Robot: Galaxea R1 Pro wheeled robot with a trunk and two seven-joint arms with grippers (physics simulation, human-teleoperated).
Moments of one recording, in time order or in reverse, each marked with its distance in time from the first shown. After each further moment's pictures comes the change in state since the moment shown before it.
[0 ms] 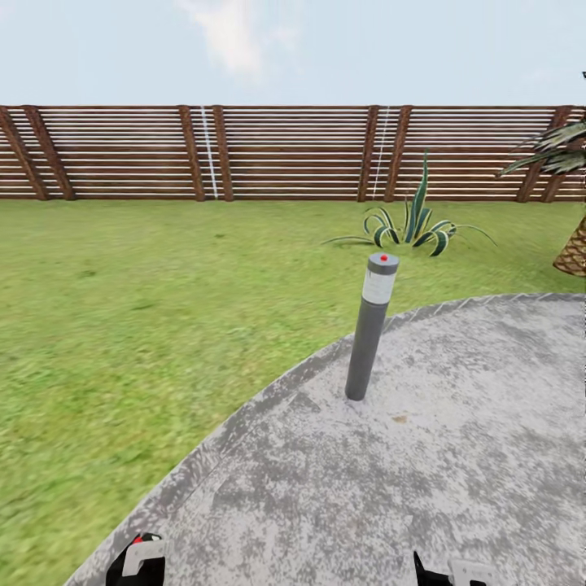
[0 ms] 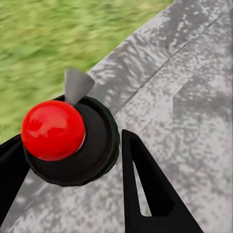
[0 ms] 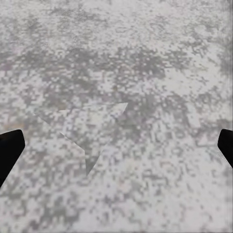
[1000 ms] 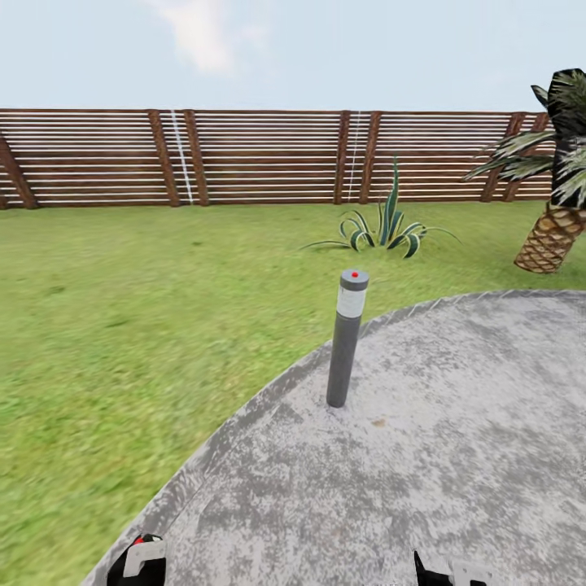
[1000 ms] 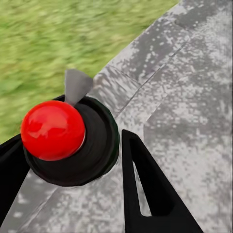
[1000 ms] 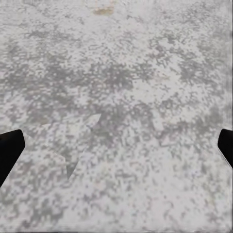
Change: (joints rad) left arm 0.000 -0.004 0.001 0.003 0.000 0.001 0.000; right arm 0.000 0.000 -0.001 0.000 0.000 0.000 -0.002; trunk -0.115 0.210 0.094
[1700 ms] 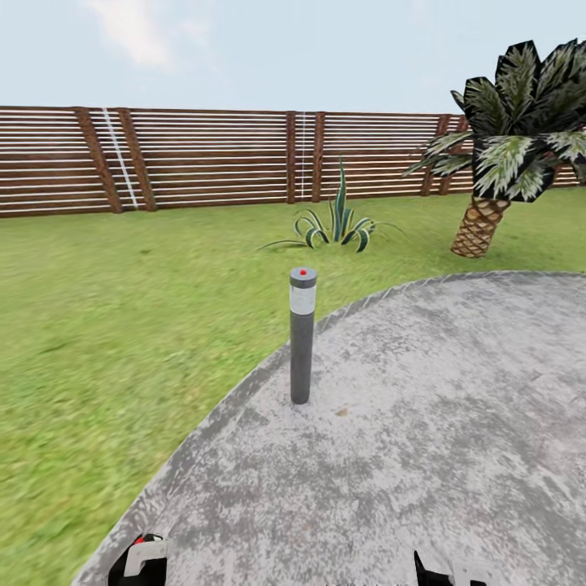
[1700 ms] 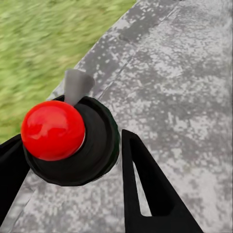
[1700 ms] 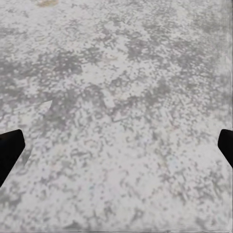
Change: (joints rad) left arm 0.000 -0.002 -0.001 -0.002 0.000 0.001 -0.001; right arm 0.000 0.000 0.000 0.000 0.000 0.000 0.000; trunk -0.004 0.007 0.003
